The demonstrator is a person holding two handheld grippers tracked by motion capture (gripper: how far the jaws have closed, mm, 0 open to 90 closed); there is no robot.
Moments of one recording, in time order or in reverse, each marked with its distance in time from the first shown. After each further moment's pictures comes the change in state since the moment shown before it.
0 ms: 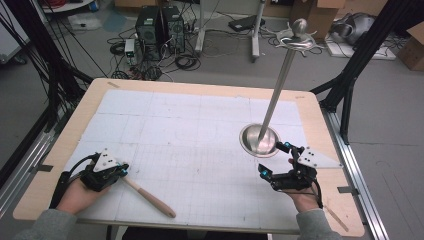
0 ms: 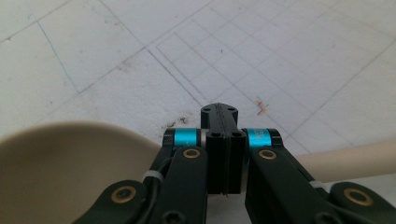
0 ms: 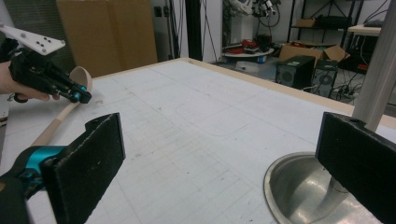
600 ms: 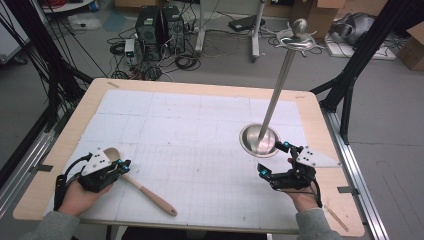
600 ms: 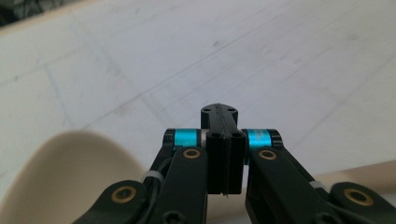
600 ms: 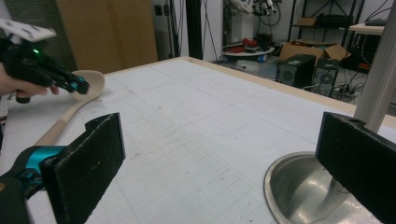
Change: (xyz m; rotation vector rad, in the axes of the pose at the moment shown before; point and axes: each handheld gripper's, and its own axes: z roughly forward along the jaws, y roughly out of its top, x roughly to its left) left arm -0.013 0.004 -0.026 -0.263 -0.074 -0.034; right arm -0.001 0.000 0.003 0.008 0.003 0.004
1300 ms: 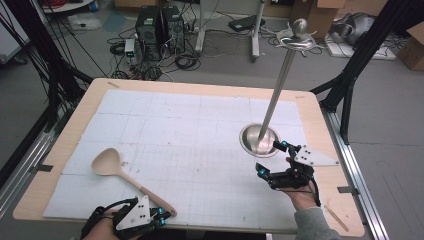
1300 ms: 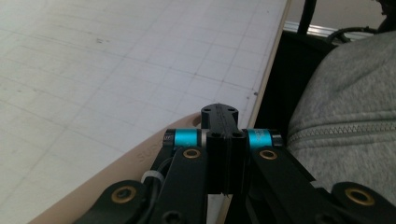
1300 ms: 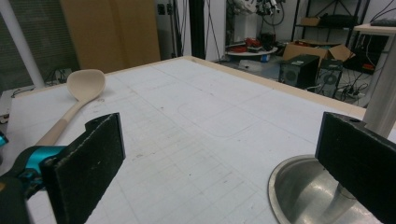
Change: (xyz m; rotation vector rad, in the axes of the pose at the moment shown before) left arm -0.125 0.003 0.010 0.105 -0.415 0.249; right arm 0.000 0.001 0.004 -0.001 0.010 -0.006
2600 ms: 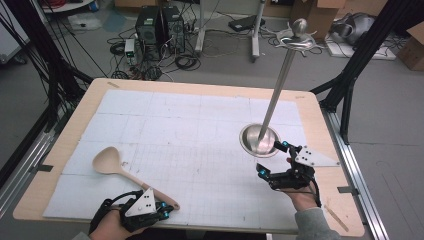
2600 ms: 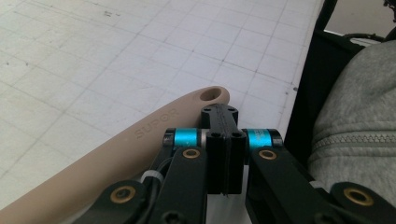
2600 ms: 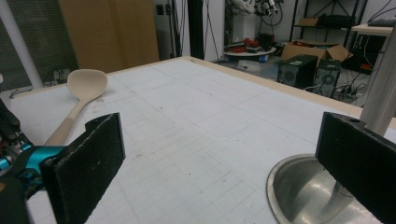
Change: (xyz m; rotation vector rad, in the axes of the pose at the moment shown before) left arm 0.020 -0.008 0.020 -0.003 0.014 -0.089; right arm 0.001 0.000 -0.002 0.002 -0.005 0.000
